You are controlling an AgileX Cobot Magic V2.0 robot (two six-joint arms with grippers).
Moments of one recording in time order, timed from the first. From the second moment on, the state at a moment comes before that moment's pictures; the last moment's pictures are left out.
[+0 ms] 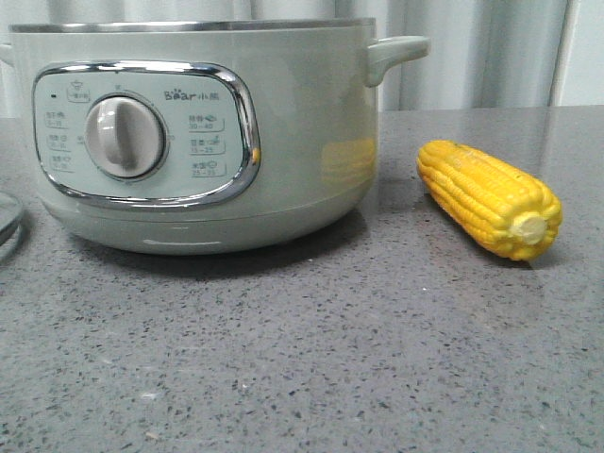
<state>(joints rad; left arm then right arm) -0.14 0.98 -0.18 -0.23 -0.46 0.17 -0.07 0.43 -0.35 0.05 0.32 -0.03</state>
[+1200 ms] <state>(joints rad) -0.14 1.05 -0.23 -0.02 -0.57 0.05 -0.01 0.45 -0.38 0.05 0.40 -0.04</state>
